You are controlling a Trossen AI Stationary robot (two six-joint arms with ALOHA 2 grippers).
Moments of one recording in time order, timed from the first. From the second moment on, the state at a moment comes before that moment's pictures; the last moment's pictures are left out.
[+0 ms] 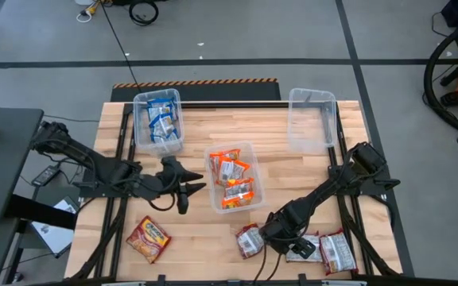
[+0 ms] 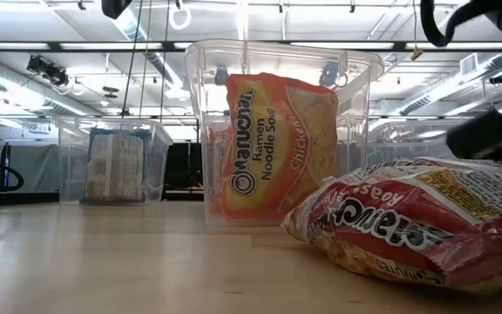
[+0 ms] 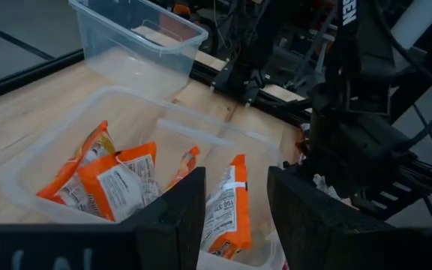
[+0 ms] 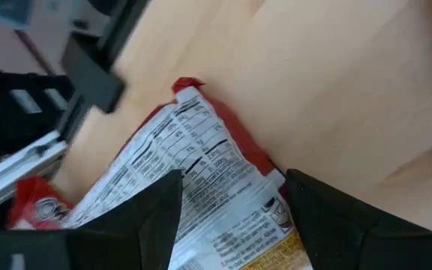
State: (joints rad) left arm -0.48 1.15 0.92 -0.18 -0.67 -0.62; right arm 0.57 1.88 1.14 -0.69 -0.46 -0.10
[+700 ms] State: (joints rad) left arm -0.48 1.18 0.93 -0.12 -0.77 -0.65; right arm 0.58 1.89 1.28 -0.82 -0.37 -0.01
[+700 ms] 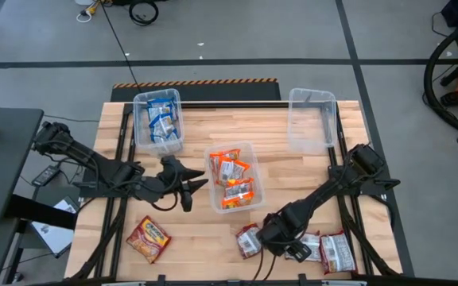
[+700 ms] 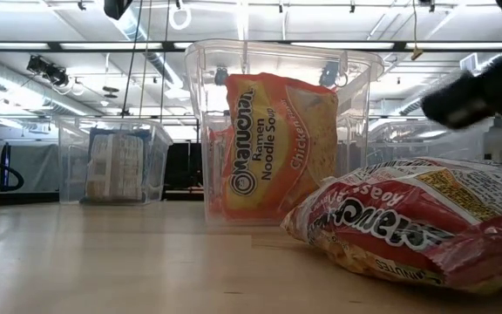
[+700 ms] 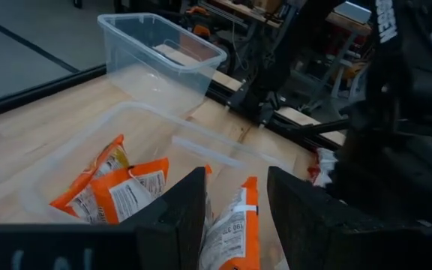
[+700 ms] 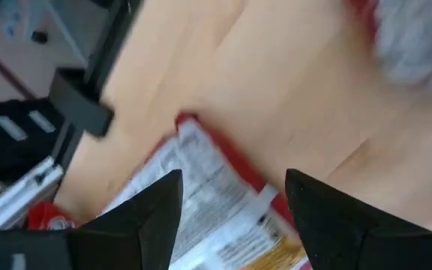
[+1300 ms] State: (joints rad) left arm -0.50 1.18 0.93 -0.16 -0.78 -0.61; right arm 0.56 1.91 1.22 -0.94 -0.42 -0.04
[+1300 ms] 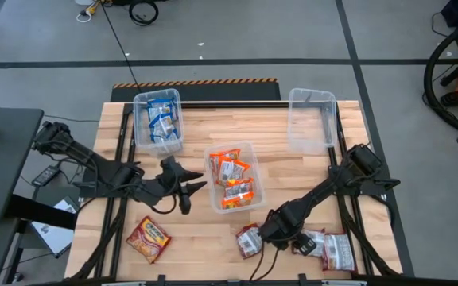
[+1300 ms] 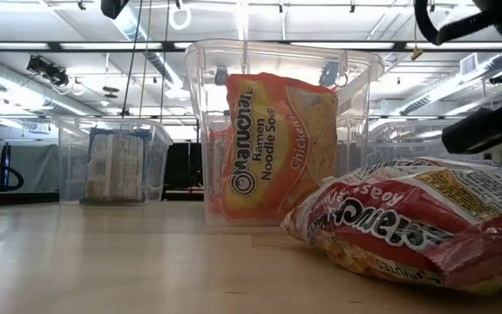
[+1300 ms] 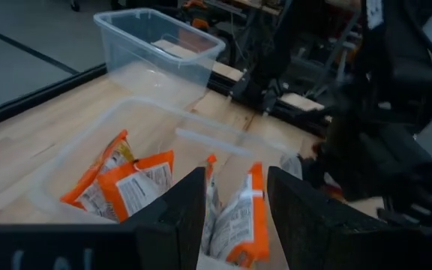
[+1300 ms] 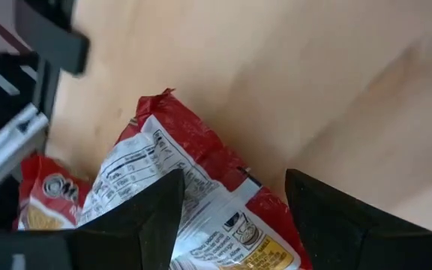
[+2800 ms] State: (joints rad) left arm -0.48 1.05 0.93 -0.19 -0.81 -0.40; right arm 0.31 1.44 1.54 -1.45 -0.01 0.22
